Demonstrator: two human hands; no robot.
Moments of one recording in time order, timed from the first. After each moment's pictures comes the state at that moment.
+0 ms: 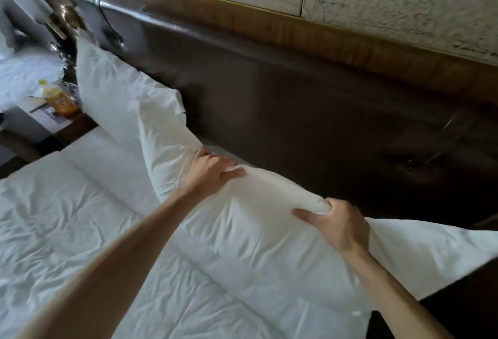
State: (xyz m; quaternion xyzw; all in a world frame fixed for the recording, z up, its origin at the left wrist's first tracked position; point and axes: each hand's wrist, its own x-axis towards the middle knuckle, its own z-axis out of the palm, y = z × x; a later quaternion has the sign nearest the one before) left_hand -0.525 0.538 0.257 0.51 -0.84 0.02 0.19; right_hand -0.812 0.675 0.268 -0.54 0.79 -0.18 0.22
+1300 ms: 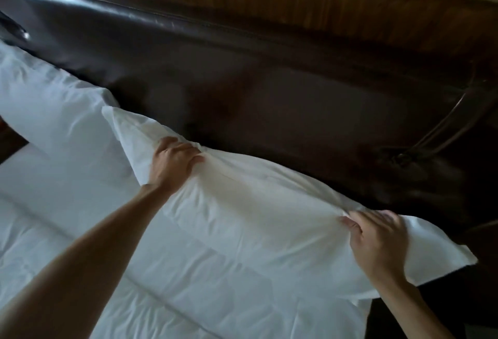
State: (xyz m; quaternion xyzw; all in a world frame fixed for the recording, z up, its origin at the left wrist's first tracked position) left_hand -0.564 0.428 0.178 0.48 -0.87 0.06 0.14; right_hand -0.943 0.664 0.155 -0.61 0.74 -0.26 -0.11
